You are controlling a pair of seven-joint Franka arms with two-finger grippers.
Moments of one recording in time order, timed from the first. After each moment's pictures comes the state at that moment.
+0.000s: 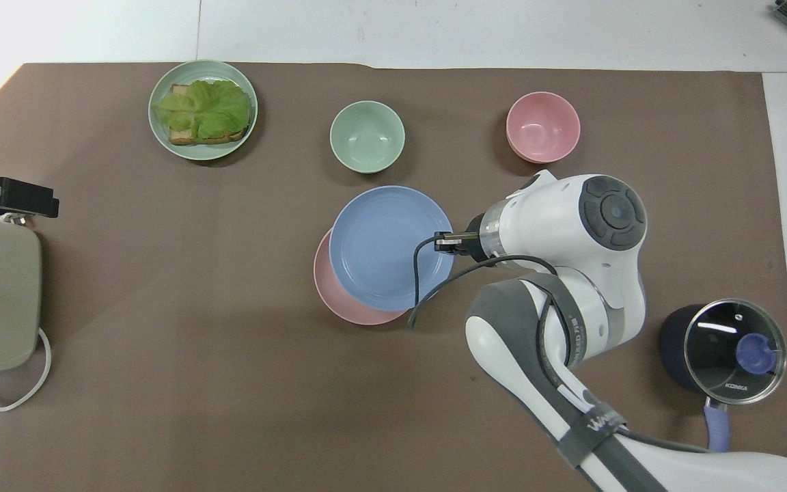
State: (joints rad) left arm 0.02 -0.02 -0.08 -1.59 0.00 1.66 0.05; right arm 0.12 0.21 0.31 -1.94 0.22 2.29 0.31
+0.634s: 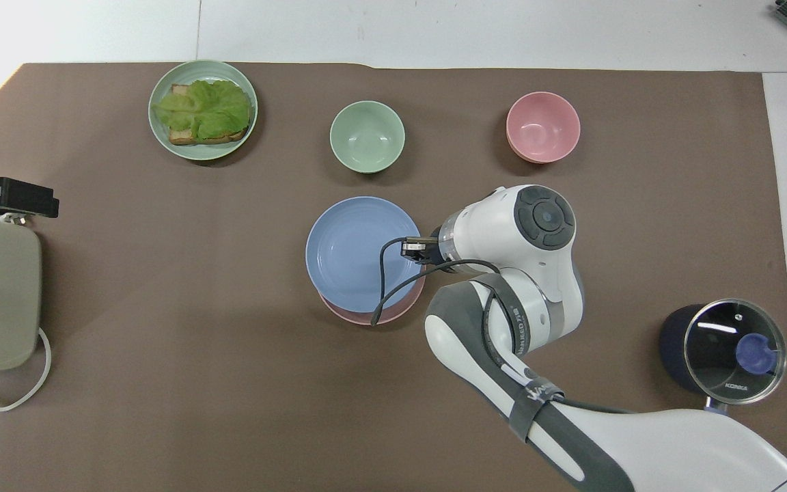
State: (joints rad) left arm 0.02 -0.02 -0.08 -1.59 0.00 1.66 0.05; right arm 0.19 0.33 0.31 -1.92 0.22 2.36 0.43
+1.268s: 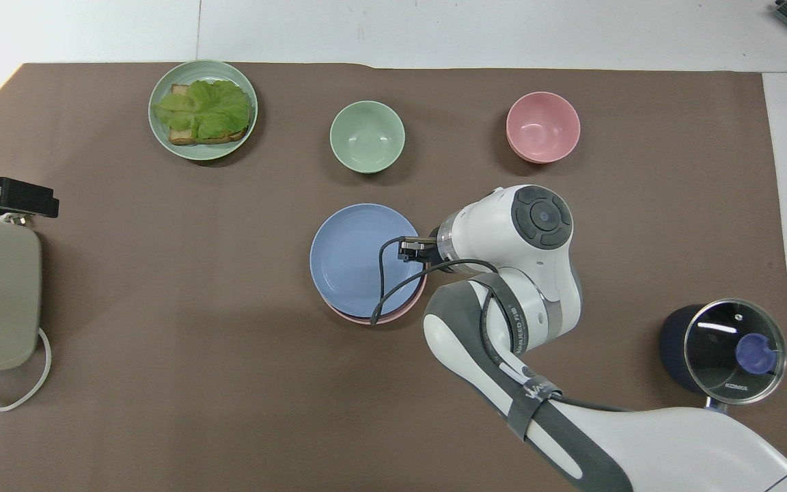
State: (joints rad) left arm 0.02 -0.02 -0.08 -1.59 0.00 1.66 0.05; right arm 0.19 0.33 0.30 -1.91 0.22 2.36 0.43
